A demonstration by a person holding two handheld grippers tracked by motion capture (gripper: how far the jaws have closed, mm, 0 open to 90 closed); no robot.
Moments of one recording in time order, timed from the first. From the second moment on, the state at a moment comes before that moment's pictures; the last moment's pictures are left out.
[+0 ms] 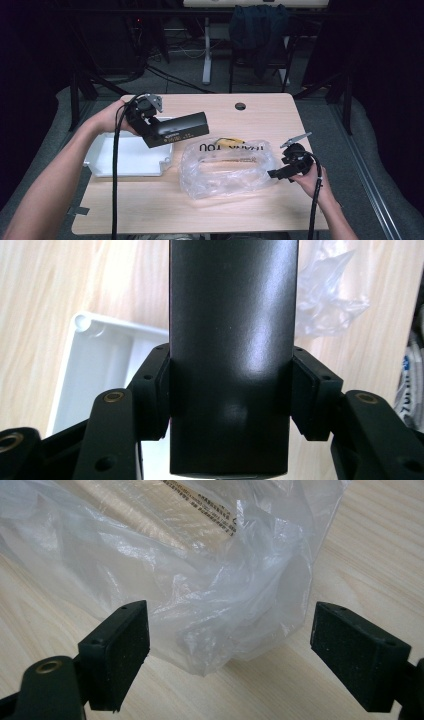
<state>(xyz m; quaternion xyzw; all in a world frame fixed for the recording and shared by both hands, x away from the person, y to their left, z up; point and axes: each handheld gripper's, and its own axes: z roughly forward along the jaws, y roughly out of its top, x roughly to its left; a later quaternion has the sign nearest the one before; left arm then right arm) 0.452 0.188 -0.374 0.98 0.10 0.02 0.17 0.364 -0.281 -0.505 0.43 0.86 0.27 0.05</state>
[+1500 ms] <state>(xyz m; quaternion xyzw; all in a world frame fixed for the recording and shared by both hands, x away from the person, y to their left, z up) 0.448 0.291 -0.377 0.97 0.15 0.03 0.19 0.358 -0.288 -0.494 0.43 0.85 0.28 0.07</state>
